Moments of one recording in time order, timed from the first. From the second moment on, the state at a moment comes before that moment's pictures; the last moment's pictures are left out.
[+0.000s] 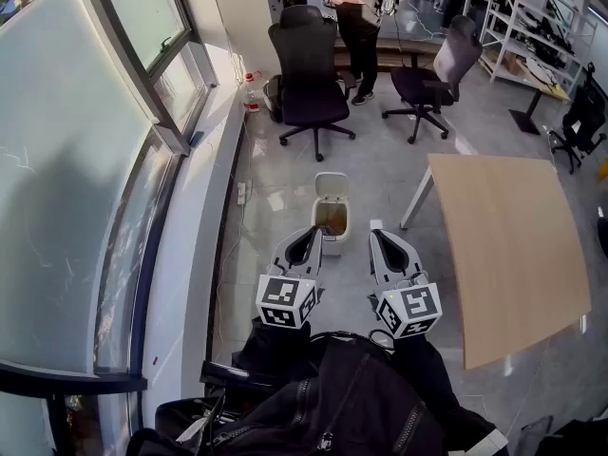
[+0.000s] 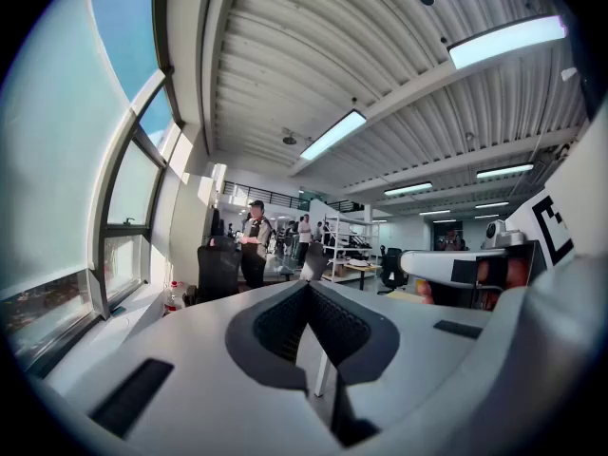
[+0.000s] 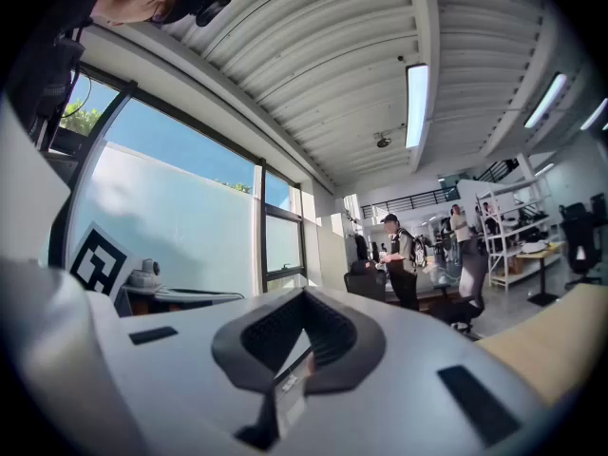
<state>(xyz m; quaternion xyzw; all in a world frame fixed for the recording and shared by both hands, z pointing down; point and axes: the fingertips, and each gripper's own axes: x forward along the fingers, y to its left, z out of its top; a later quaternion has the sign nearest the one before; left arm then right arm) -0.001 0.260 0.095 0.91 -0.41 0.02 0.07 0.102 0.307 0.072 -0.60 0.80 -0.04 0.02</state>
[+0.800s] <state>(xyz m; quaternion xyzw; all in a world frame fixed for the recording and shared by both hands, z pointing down) 0.030 0.275 0.126 0.90 -0.43 0.04 0.09 0.138 0.320 0.105 -0.59 0.80 -0.08 0.03</state>
